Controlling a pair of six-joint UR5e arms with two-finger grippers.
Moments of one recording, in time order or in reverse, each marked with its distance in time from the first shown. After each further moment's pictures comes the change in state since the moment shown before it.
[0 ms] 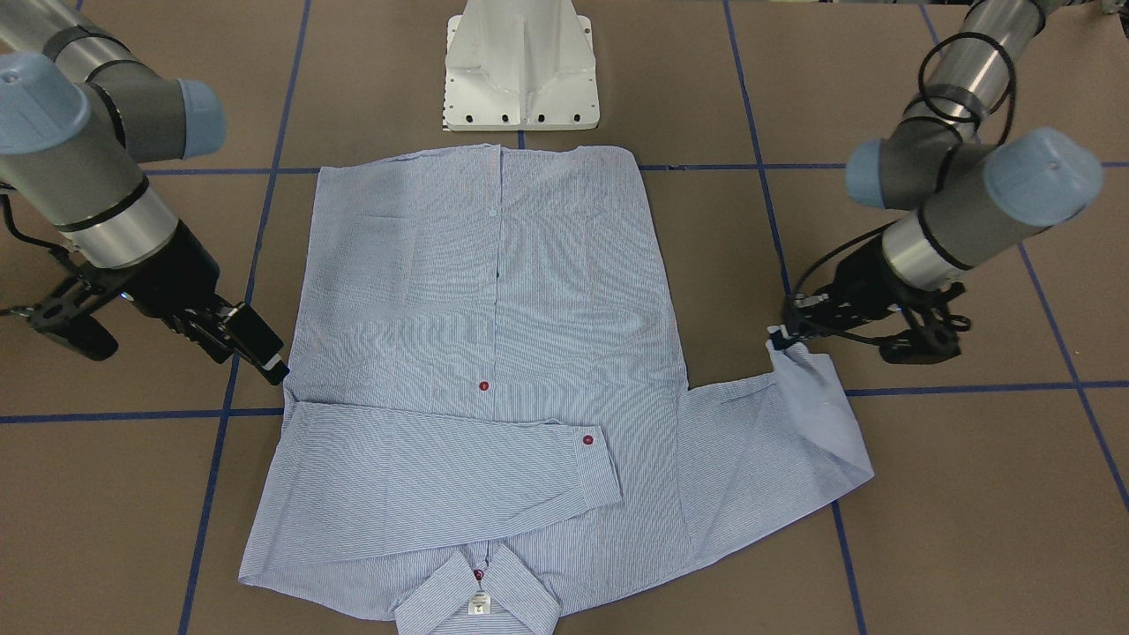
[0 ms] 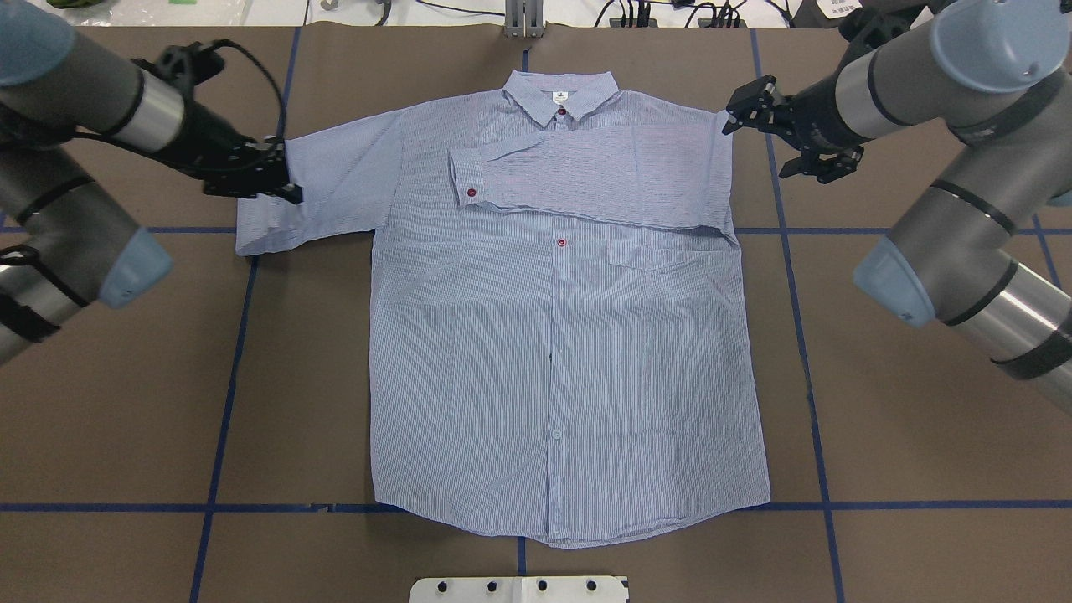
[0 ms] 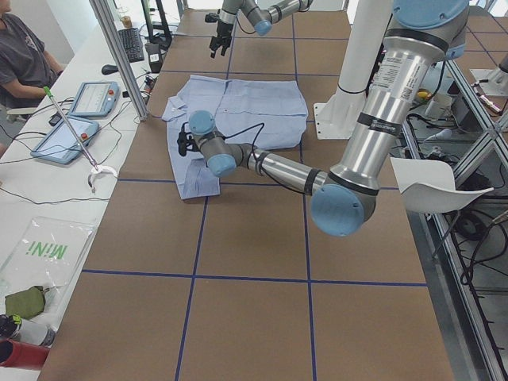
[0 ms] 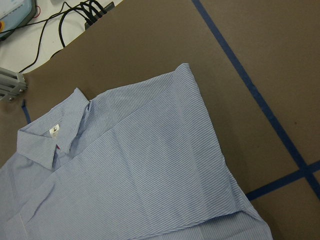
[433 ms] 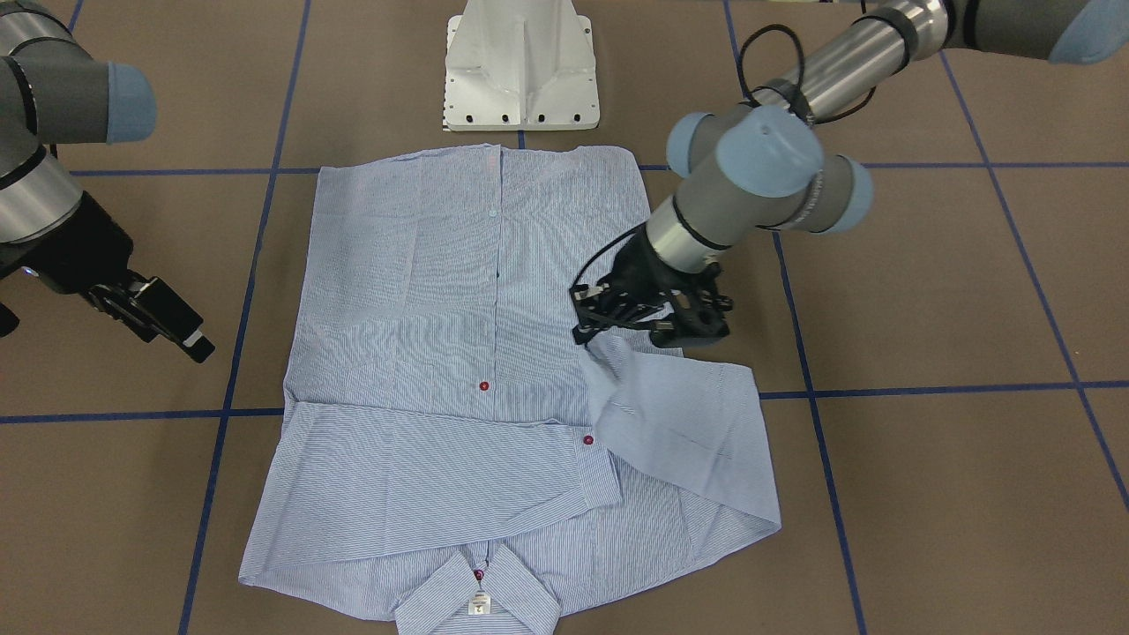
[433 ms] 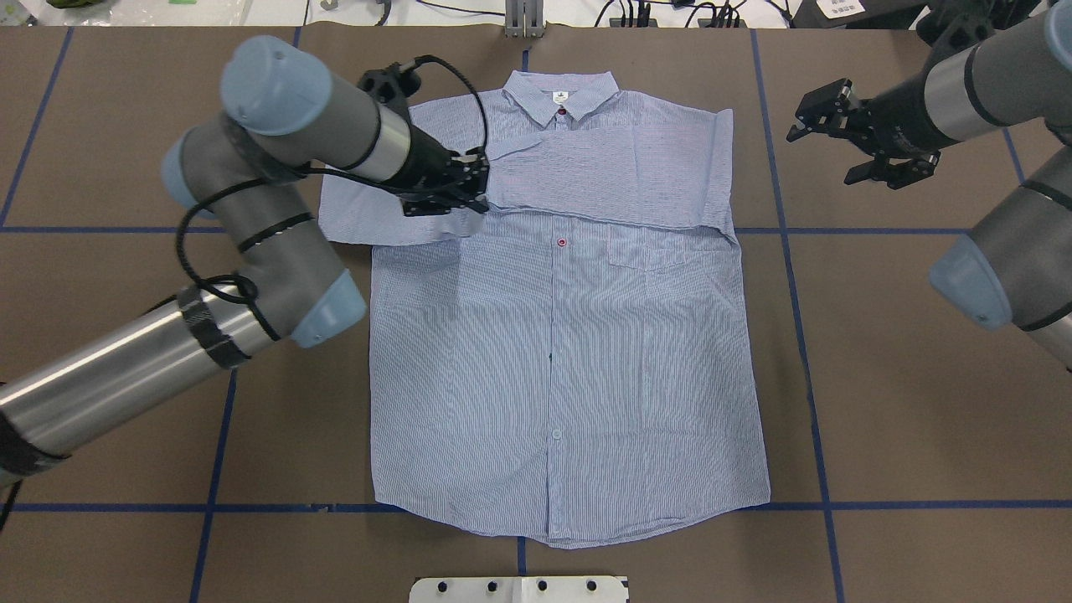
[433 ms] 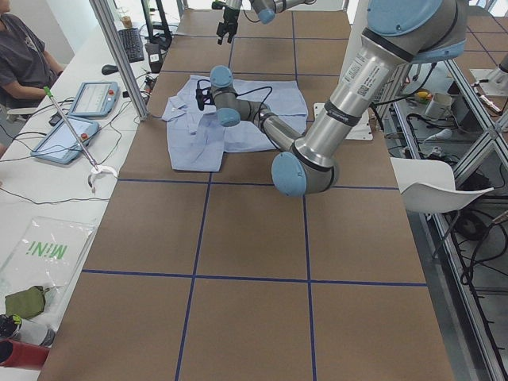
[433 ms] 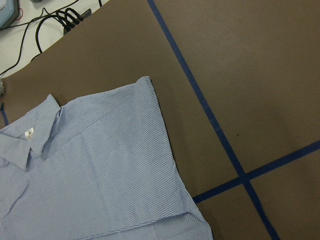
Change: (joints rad) left arm 0.215 -0.309 0.127 -0.001 0.260 -0.273; right arm 0.075 -0.108 0.053 0.006 0.083 -0.086
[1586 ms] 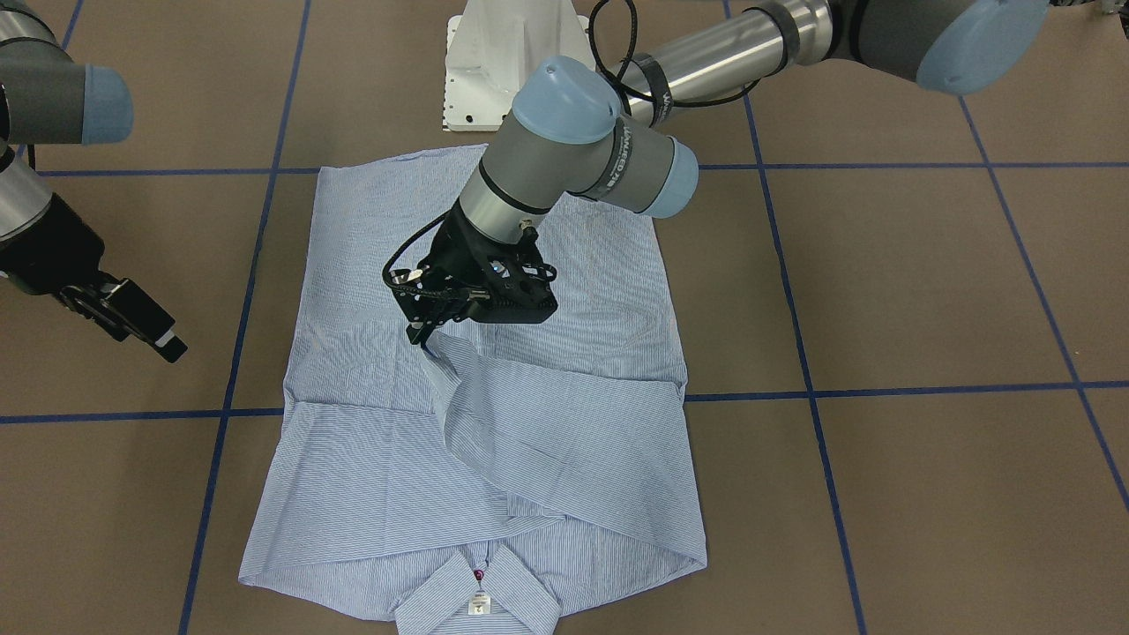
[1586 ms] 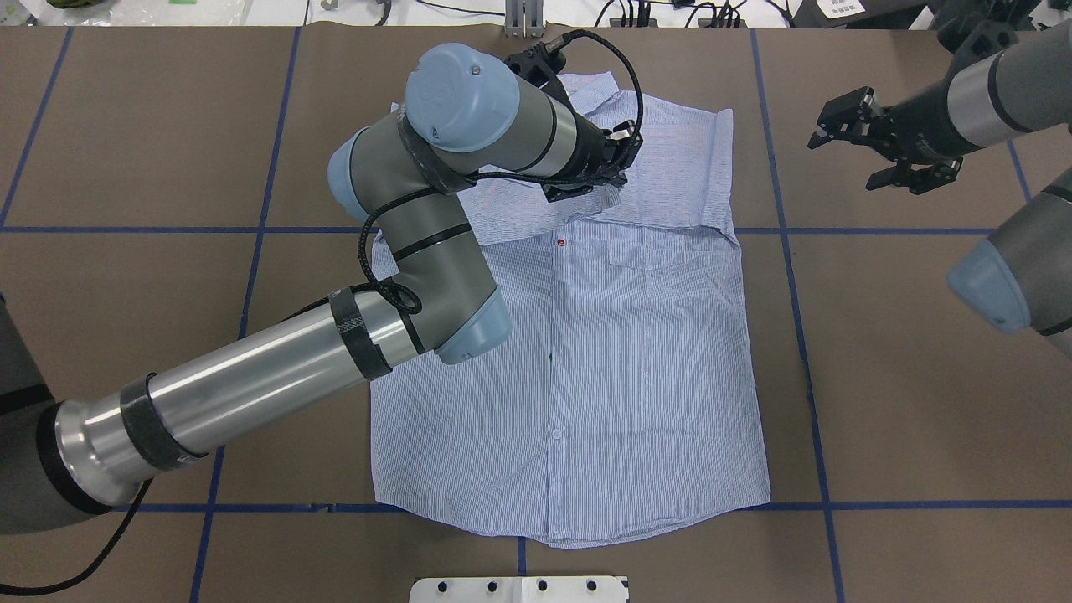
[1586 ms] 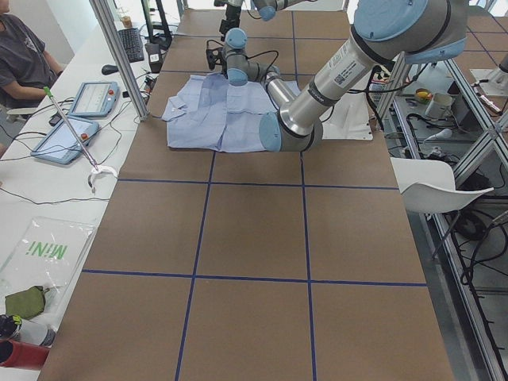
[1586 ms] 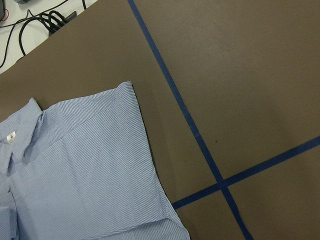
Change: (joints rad) left arm 0.086 -0.235 0.154 -0.020 0.199 -0.094; right arm 0.013 -0.029 -0.007 0.002 0.006 -0.024
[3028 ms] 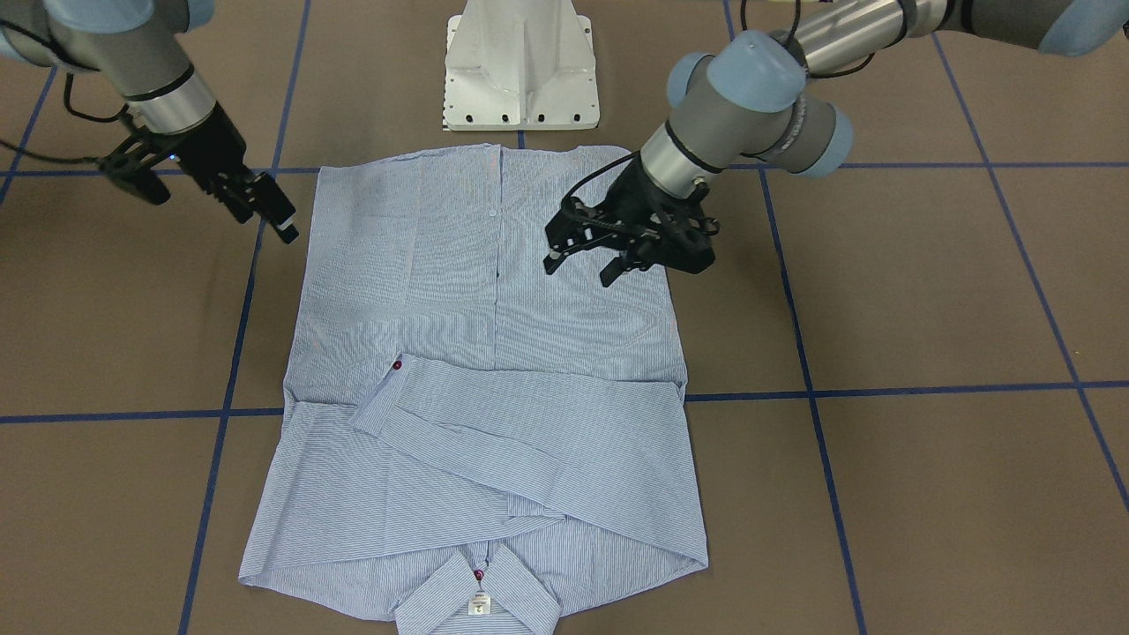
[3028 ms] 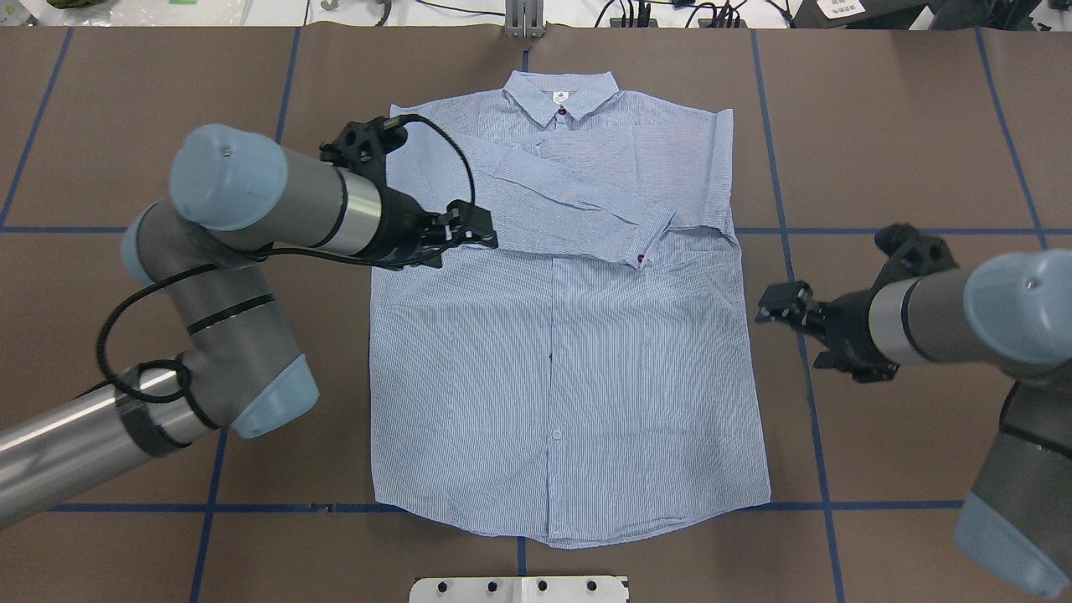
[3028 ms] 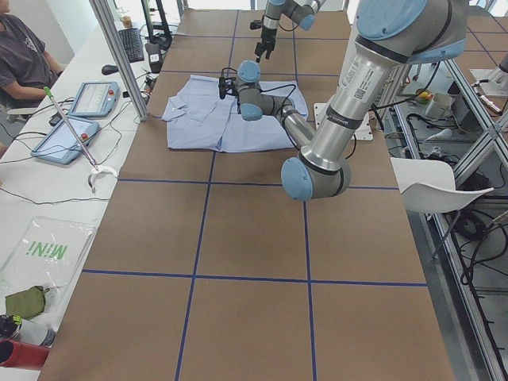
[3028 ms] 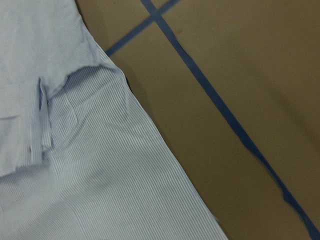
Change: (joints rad) left arm -0.031 0.525 -0.480 0.009 -0.134 0.244; right arm -0.568 -0.303 0.339 -0.001 -0.407 0.480
